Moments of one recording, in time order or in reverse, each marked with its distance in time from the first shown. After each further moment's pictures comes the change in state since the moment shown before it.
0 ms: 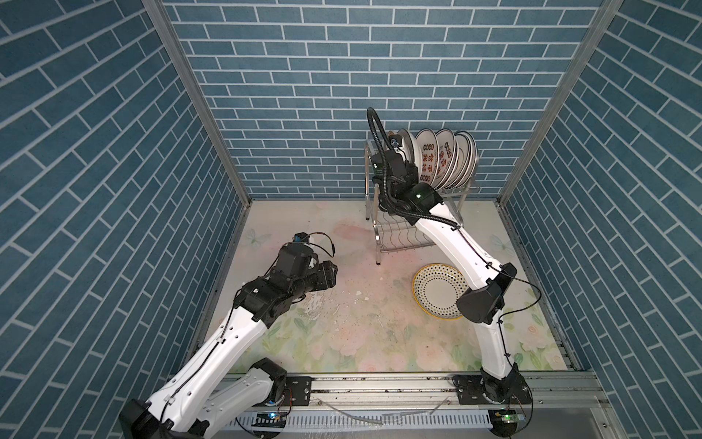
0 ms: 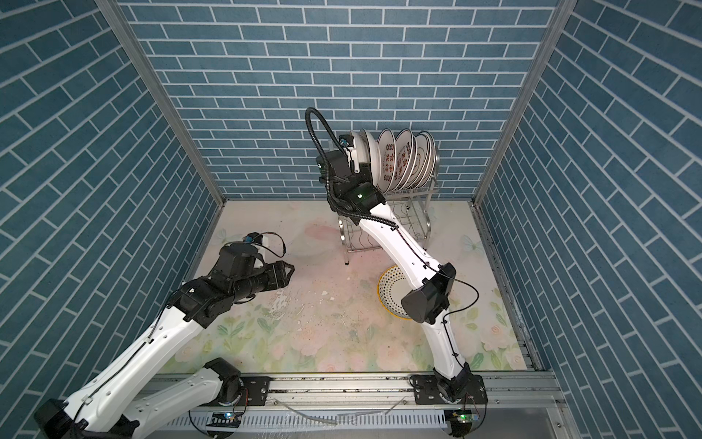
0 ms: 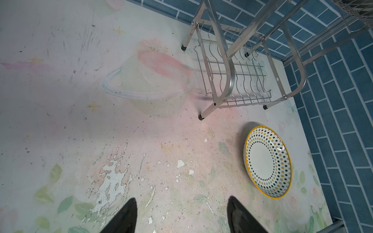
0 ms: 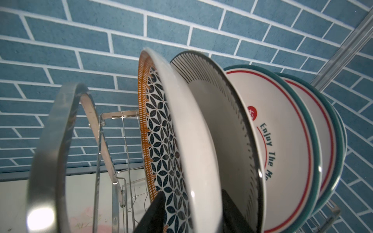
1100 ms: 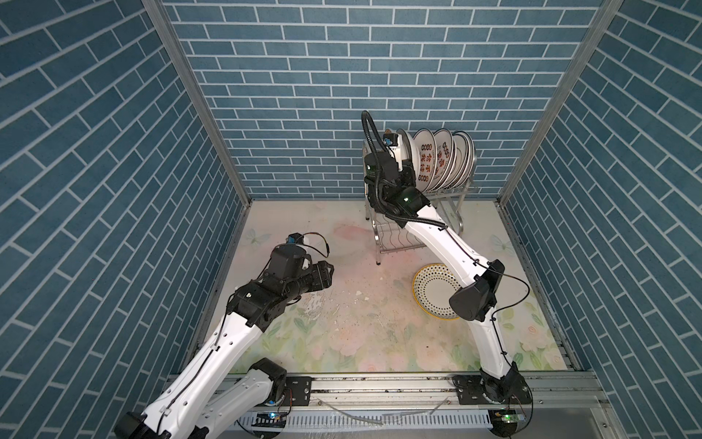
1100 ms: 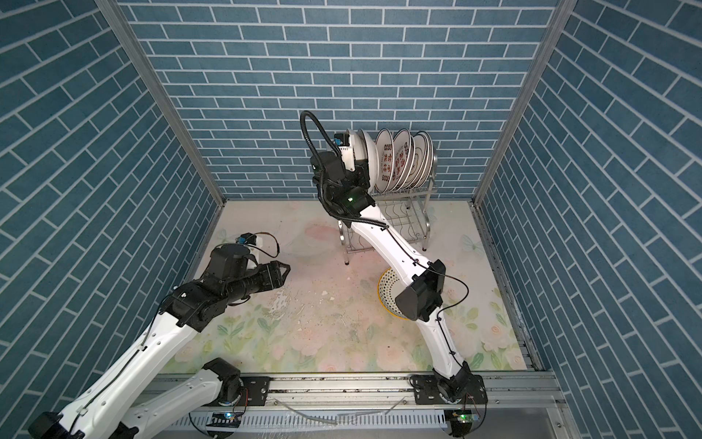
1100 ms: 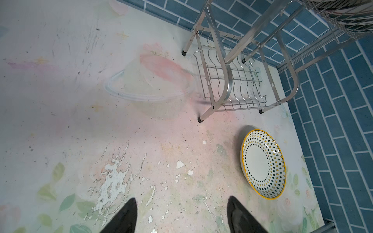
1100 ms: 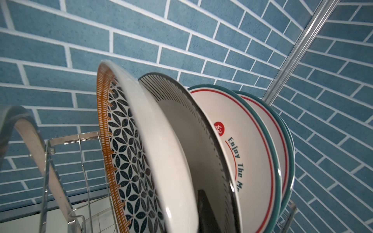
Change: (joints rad) left arm 0.042 -0.043 -0.011 -0.009 0.035 0.002; right arm 0.021 0.066 0.000 0.238 0.237 -0.195
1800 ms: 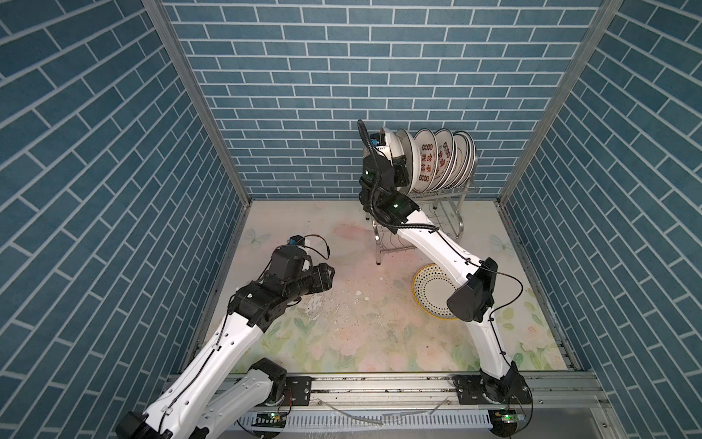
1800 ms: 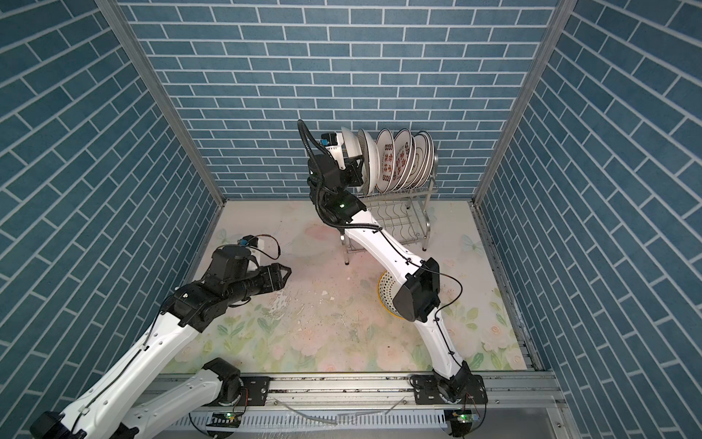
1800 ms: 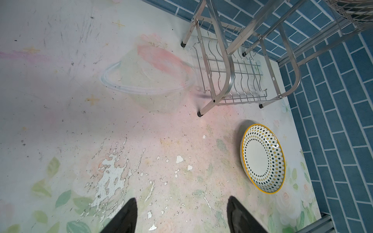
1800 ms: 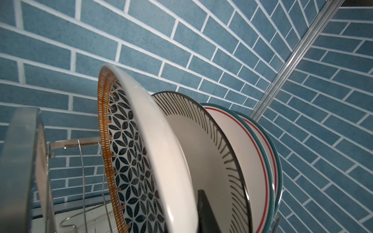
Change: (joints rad) left arm 0.005 -0.002 -0.020 0.000 0.028 0.000; right arm 0.028 0.010 -0.090 0.396 0.067 -0.386
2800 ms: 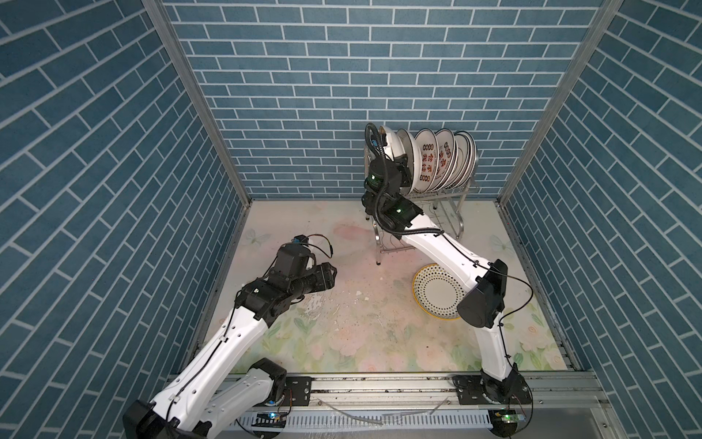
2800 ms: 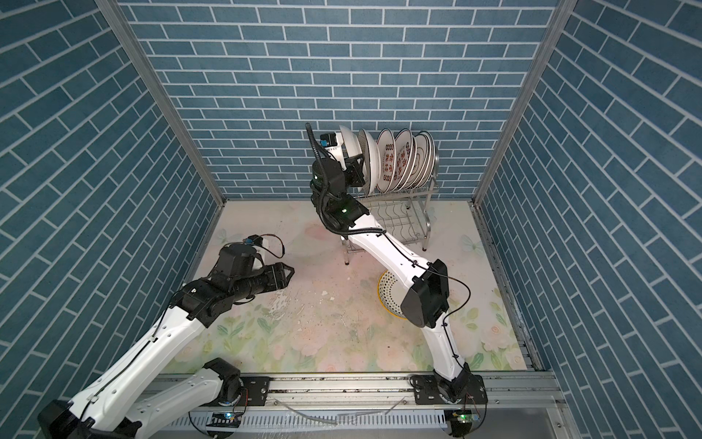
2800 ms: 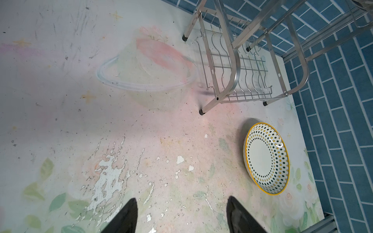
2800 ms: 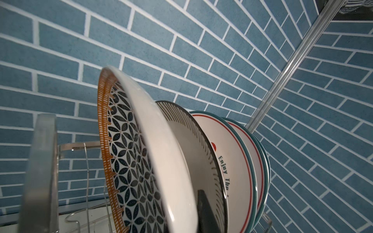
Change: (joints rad) left arm 0.002 0.058 -0.012 0.038 0.008 0.000; right arm 0.020 -0.119 -0.186 0.169 -0.031 -0.090
